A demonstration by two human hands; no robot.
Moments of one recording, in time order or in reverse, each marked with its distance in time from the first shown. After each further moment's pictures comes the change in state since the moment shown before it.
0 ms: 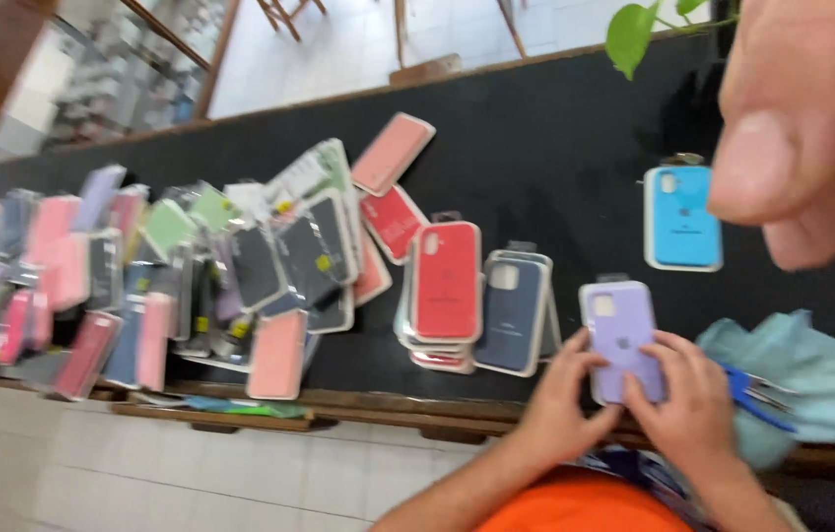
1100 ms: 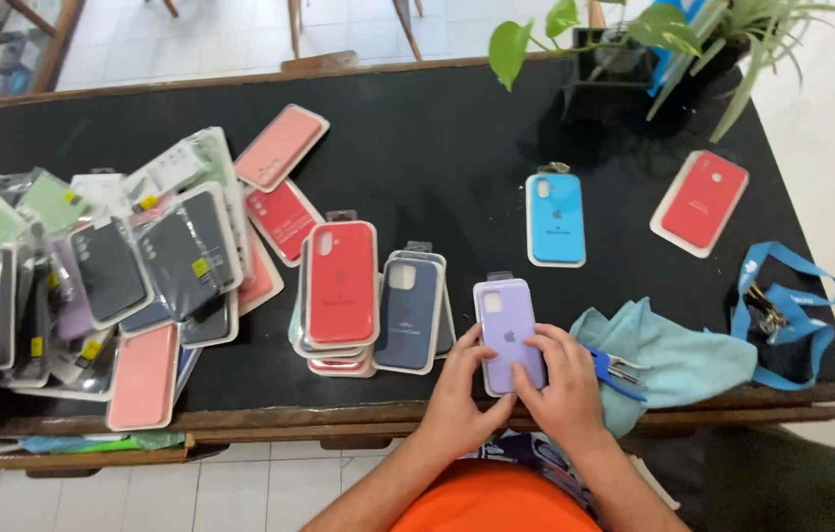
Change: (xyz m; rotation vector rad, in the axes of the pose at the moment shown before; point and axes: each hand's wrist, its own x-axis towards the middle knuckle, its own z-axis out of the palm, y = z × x) left_hand 0.003 0.012 -0.001 0.003 -0.057 -0.133; right_hand 0.011 -0.011 -0.017 0.084 -0.087 0.113
